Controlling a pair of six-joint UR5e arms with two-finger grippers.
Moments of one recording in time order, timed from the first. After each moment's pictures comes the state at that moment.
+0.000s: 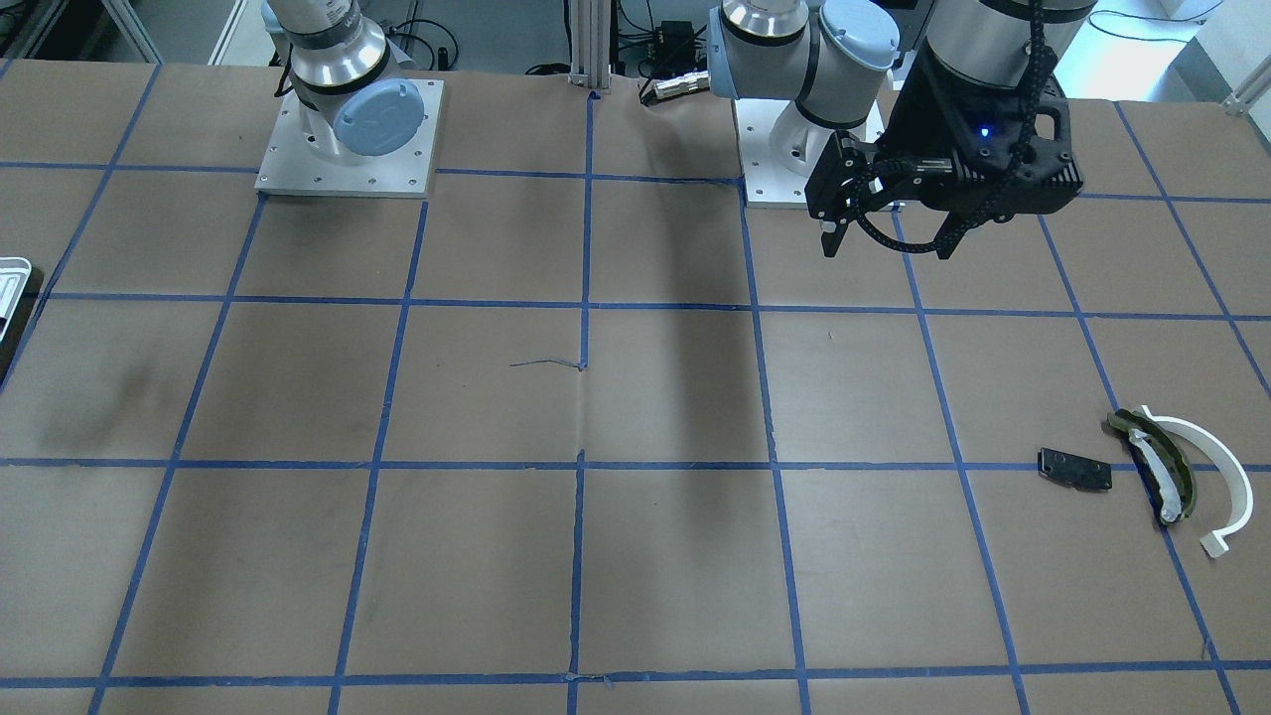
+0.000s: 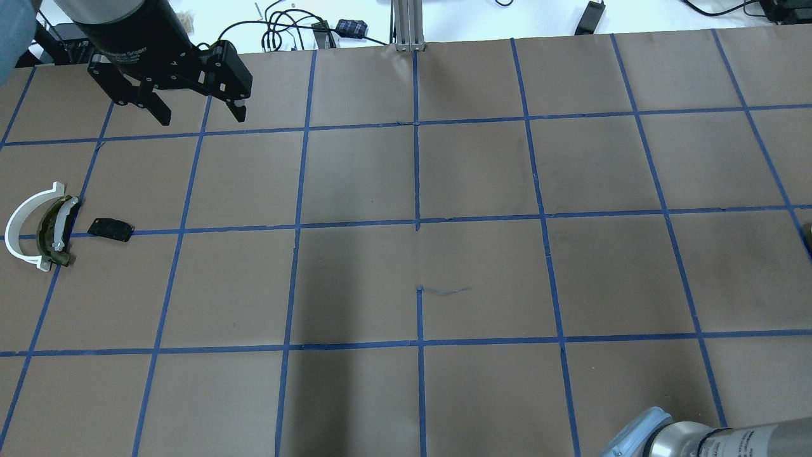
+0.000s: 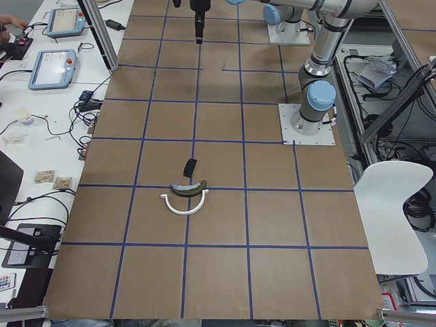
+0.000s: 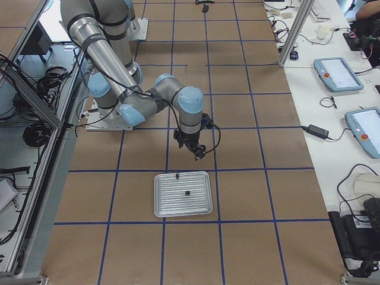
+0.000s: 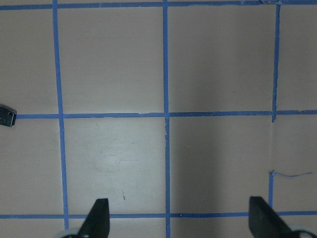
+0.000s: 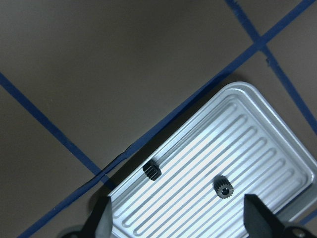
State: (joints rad) left arm -1.58 -1.61 -1.41 -1.64 1.58 0.00; right arm 0.59 -1.39 1.98 -2.27 -1.63 -1.91
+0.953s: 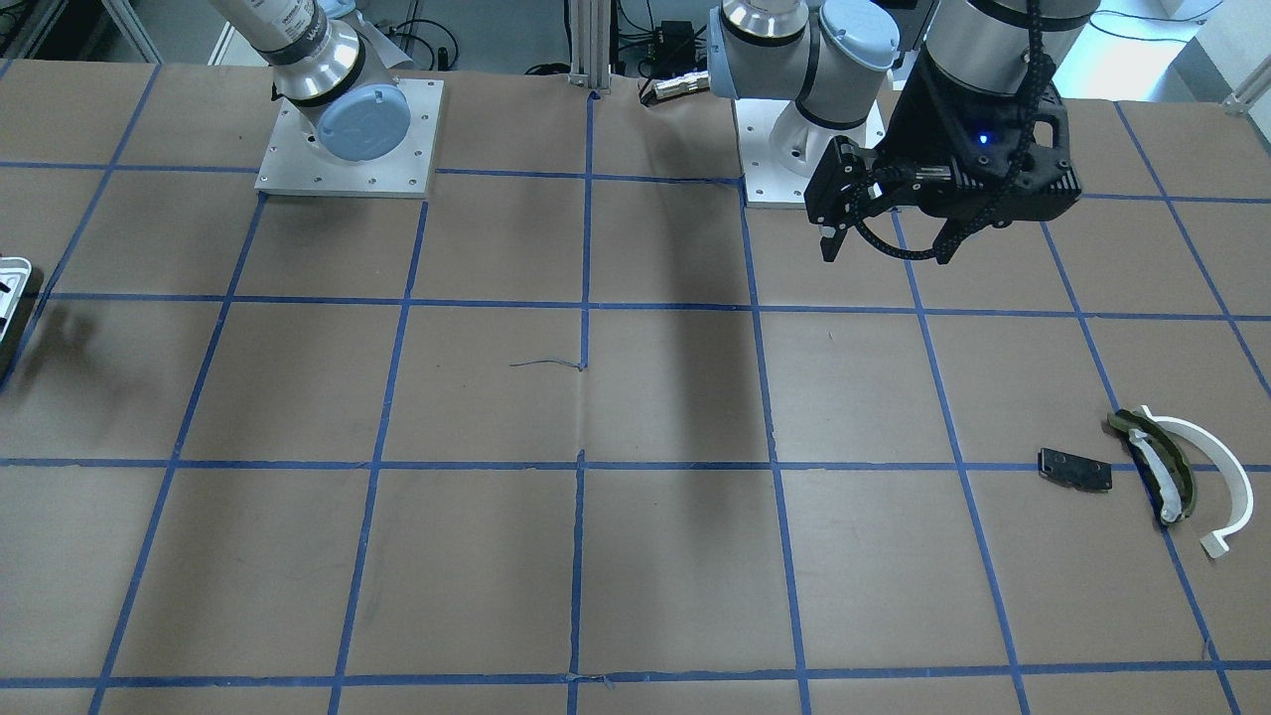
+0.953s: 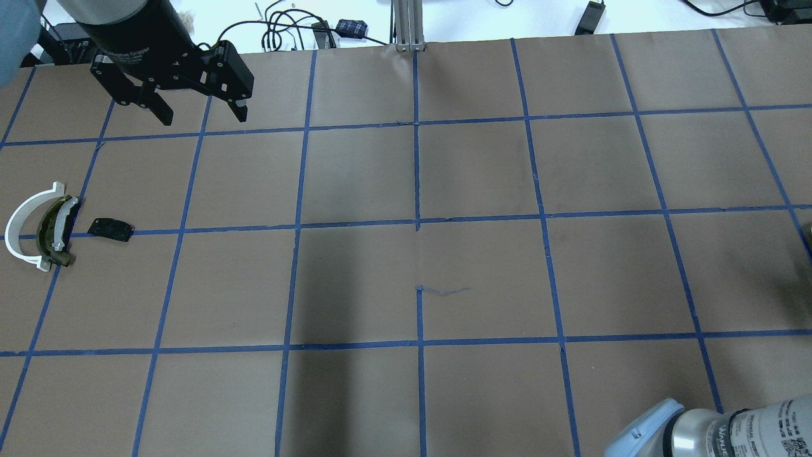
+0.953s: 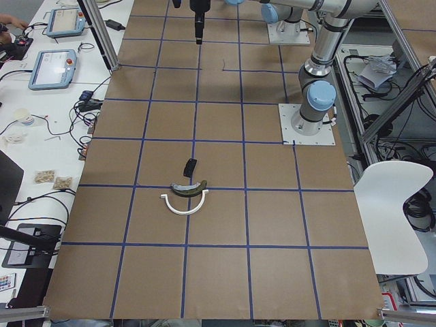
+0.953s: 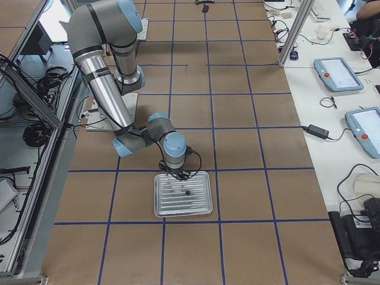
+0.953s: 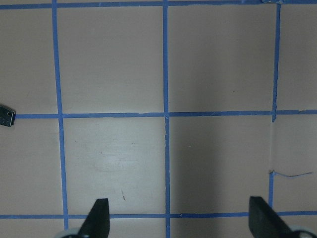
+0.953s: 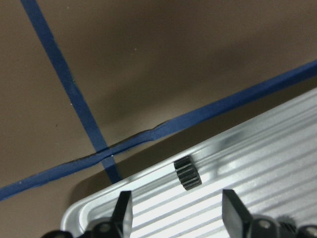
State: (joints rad) left arm -1.58 -1.62 -1.41 -1.63 1.57 0.00; right arm 0.51 -1.23 1.99 -2.33 -1.63 -2.26
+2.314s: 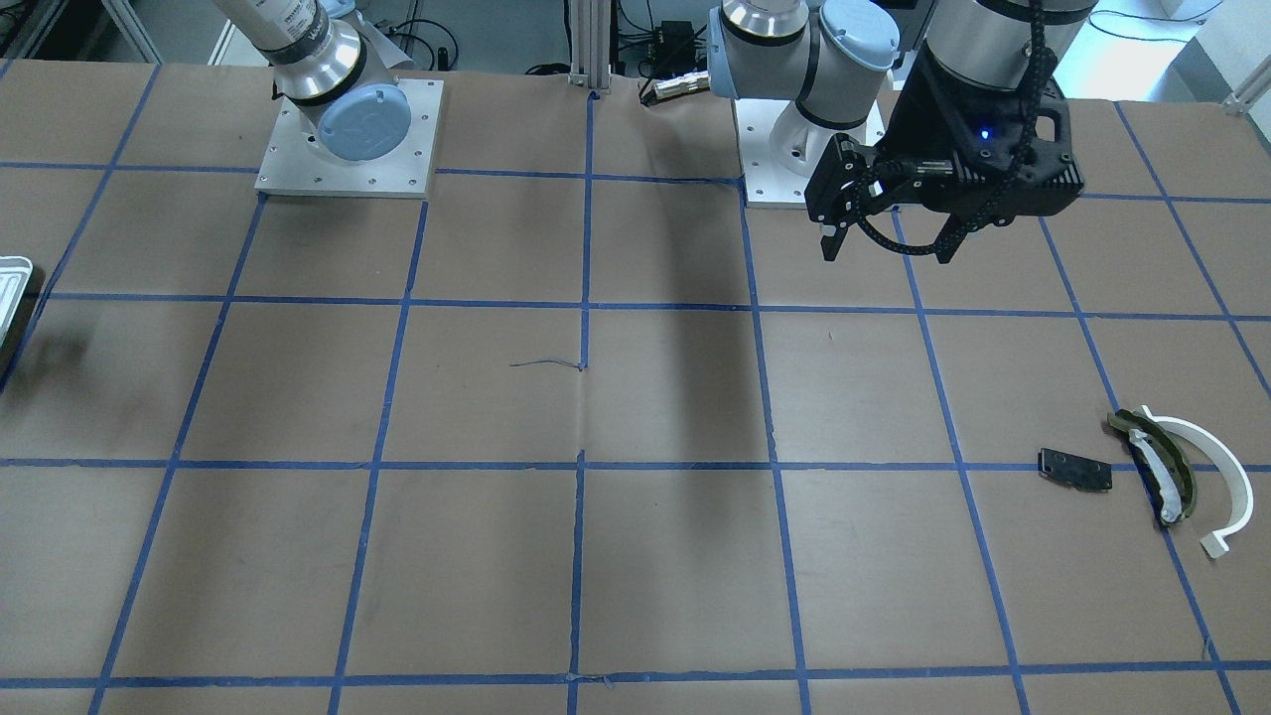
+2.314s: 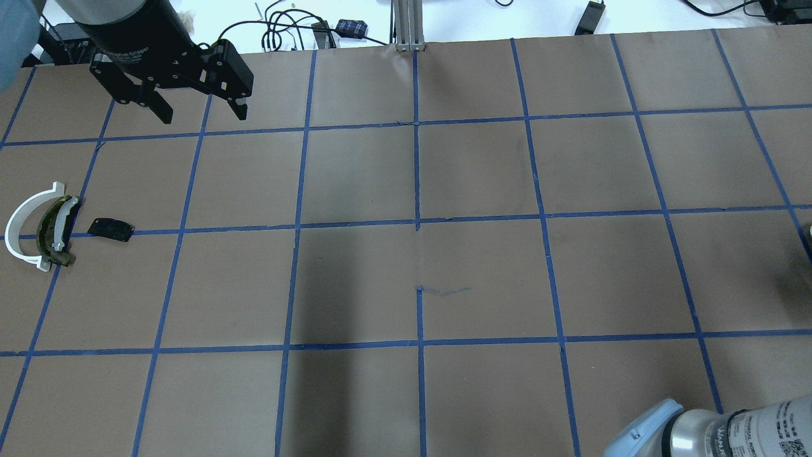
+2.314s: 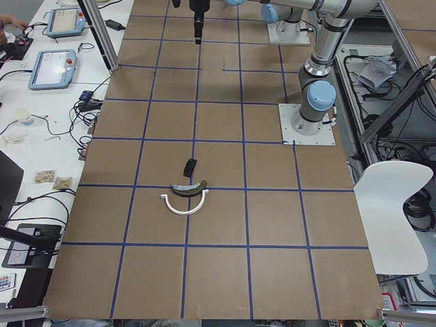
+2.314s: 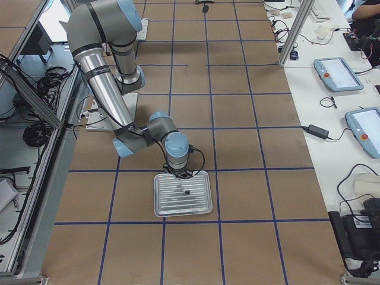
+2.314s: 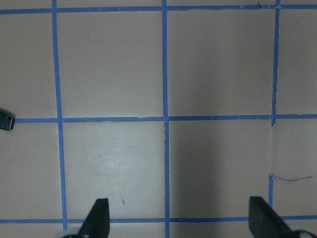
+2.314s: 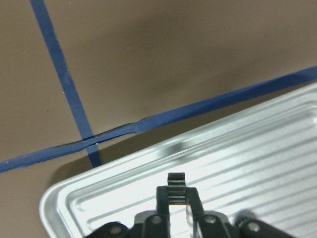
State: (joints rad) left arm -1.58 -1.61 -1.42 -1.62 1.57 0.00; right arm 0.52 -1.26 1.89 -2.17 -1.58 -2.25
